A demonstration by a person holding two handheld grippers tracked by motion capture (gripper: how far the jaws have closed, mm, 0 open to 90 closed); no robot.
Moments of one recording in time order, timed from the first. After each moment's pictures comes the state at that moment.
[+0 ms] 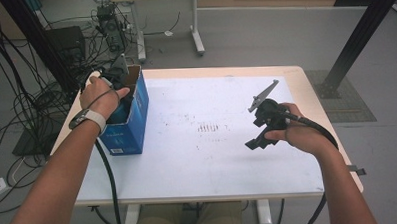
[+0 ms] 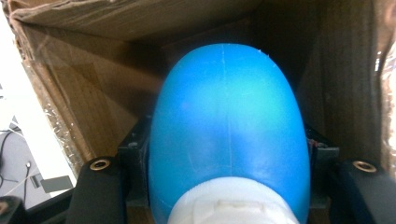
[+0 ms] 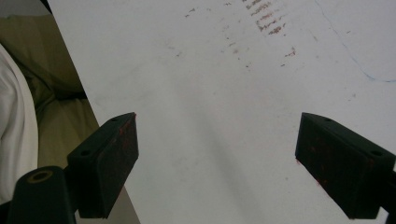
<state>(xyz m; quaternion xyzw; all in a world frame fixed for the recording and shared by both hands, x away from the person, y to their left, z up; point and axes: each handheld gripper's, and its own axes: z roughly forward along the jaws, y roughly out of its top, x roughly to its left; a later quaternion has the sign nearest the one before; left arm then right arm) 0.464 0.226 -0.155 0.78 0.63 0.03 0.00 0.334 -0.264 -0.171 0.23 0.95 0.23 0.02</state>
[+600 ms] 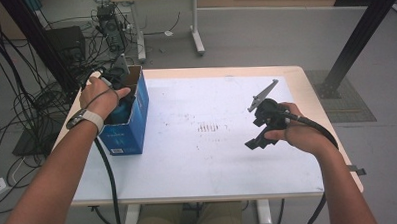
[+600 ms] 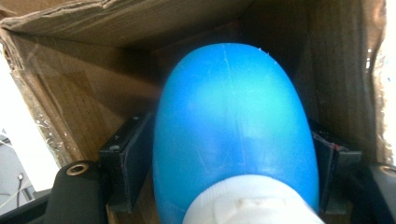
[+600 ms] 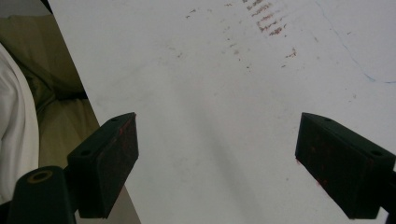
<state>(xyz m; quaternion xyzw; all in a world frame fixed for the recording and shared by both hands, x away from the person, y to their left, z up) 0.463 0.235 -0.154 0.79 0.61 0.02 0.02 0.335 -0.261 -0.170 0.23 0.95 0.23 0.02</state>
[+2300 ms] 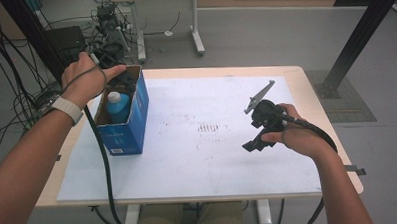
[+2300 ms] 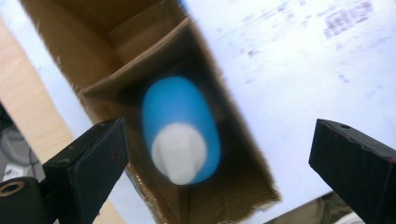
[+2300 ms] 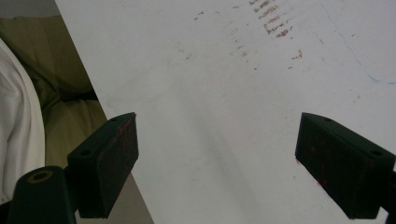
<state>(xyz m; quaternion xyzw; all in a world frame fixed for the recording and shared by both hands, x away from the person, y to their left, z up) 0.436 0.232 -0.065 0.85 0.51 0.03 0.09 0.321 -0.250 -0.161 0.23 0.95 0.22 0.03</state>
